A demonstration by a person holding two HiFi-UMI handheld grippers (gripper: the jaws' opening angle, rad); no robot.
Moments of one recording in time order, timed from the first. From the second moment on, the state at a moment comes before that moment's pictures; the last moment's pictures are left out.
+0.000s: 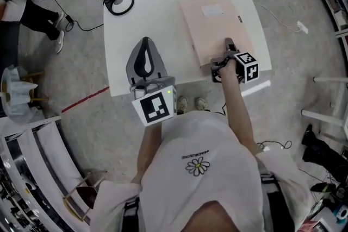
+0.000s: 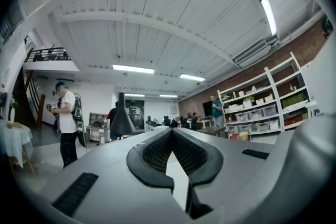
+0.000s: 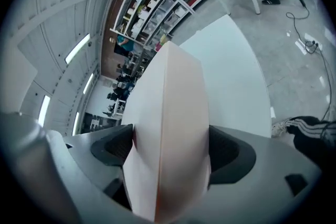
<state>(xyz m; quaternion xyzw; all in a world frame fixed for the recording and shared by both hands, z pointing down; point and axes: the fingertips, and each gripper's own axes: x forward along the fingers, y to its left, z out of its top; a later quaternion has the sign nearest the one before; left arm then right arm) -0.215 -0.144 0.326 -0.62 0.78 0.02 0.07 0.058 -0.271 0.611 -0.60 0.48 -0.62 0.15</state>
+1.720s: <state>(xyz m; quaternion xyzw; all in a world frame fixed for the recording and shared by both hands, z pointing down) -0.172 -0.129 0.299 -0.65 0.75 0.03 0.11 0.035 -0.242 0.328 -0.40 0.82 -0.30 0.30</state>
